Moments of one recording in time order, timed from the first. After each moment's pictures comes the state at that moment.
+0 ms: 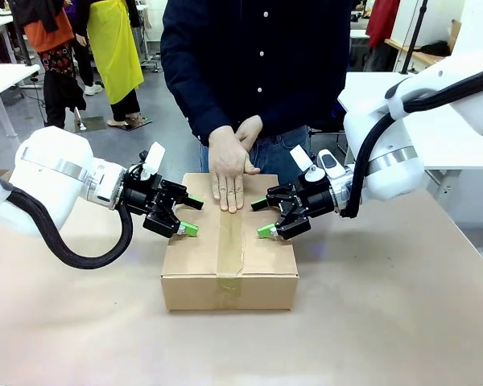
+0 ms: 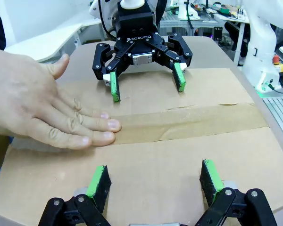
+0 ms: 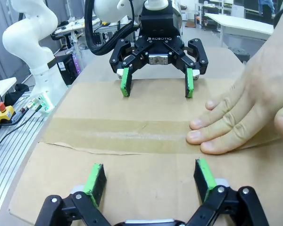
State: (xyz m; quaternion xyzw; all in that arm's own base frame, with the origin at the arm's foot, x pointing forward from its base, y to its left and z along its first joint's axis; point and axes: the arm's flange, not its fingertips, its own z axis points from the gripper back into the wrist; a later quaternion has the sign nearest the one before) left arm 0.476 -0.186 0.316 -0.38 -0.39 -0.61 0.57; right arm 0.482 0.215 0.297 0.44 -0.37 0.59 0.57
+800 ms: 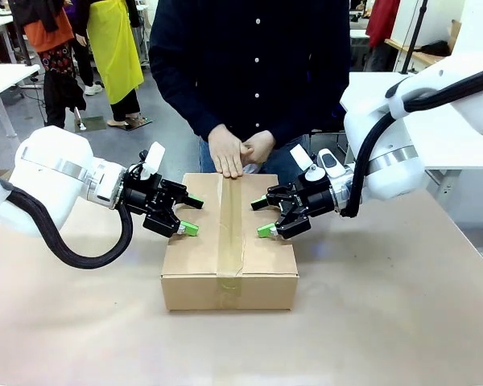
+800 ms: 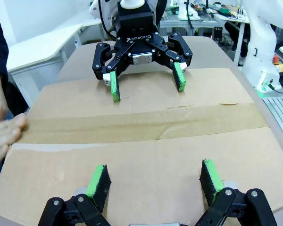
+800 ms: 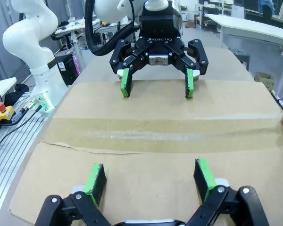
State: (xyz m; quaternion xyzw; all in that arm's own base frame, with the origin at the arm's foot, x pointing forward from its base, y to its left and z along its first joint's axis) left arm 0.476 -0.186 0.317 -0.38 -0.39 -0.61 0.57; right arm 0.482 0.215 0.298 0.44 -0.37 0.59 0.57
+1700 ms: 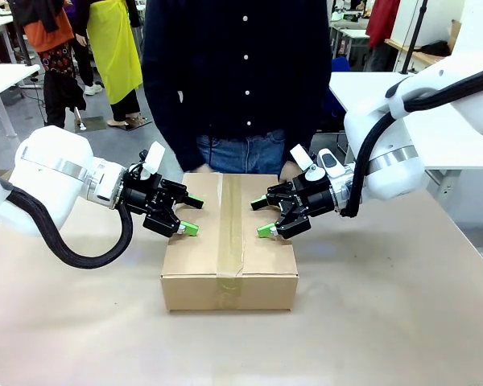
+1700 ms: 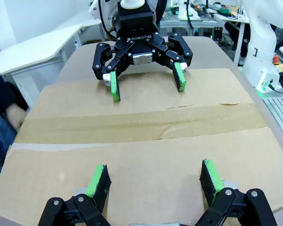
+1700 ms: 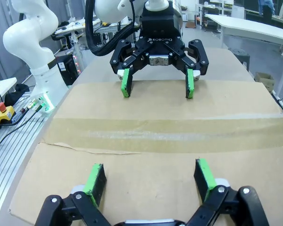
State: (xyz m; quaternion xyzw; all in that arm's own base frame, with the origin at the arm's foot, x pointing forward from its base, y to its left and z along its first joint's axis) left arm 0.476 -0.186 0.317 -0.38 -0.39 -0.62 0.57; right arm 0.482 0.215 0.298 0.44 -0.37 0.59 0.57
